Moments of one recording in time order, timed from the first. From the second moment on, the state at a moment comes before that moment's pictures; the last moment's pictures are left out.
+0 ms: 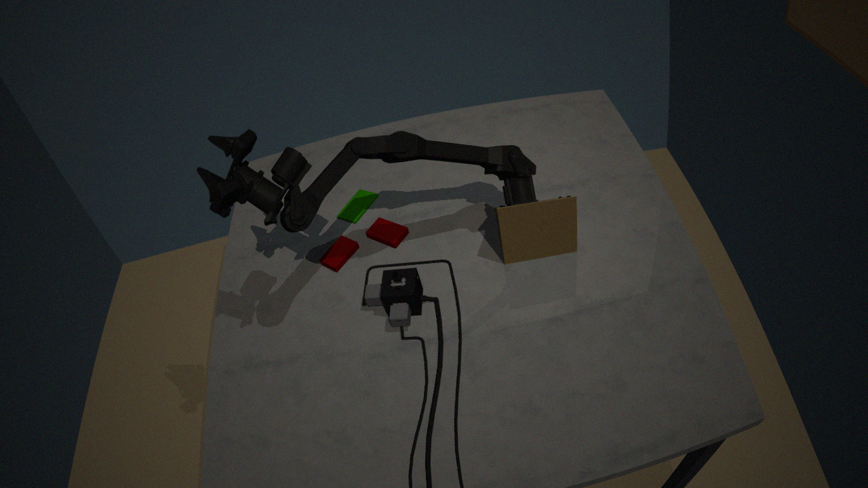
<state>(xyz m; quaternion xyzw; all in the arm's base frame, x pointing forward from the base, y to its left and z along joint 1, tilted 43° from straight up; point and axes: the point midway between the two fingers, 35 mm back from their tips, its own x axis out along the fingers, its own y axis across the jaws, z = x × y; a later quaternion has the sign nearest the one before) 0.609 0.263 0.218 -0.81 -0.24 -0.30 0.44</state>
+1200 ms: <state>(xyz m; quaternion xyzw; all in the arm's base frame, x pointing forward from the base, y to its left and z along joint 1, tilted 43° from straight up) 0.603 0.258 -0.003 -0.18 0.22 0.07 0.96</state>
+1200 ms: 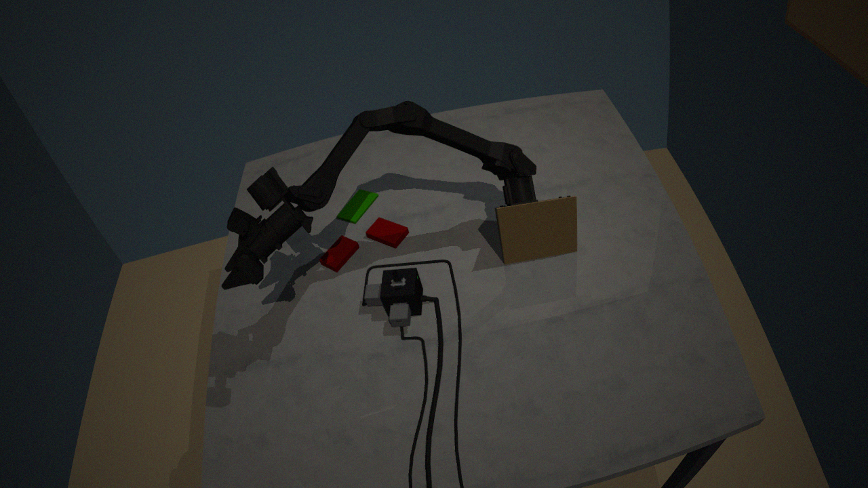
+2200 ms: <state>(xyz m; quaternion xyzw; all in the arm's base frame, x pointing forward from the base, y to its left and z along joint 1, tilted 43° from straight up) 0.383 0.123 -0.073 0.31 0.37 -0.53 0.70</state>
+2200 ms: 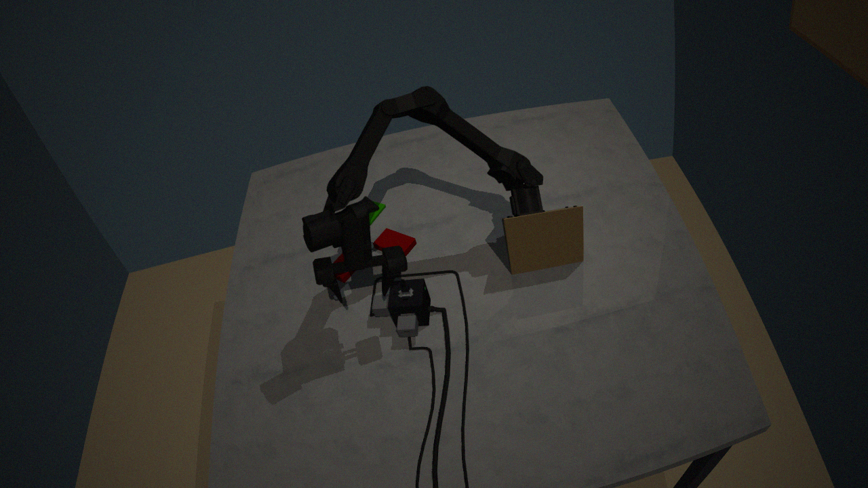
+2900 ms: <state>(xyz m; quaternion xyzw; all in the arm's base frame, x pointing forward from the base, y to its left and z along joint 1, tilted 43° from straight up) 0.309 0.077 -0.045 0.35 0.22 -0.68 0.60</state>
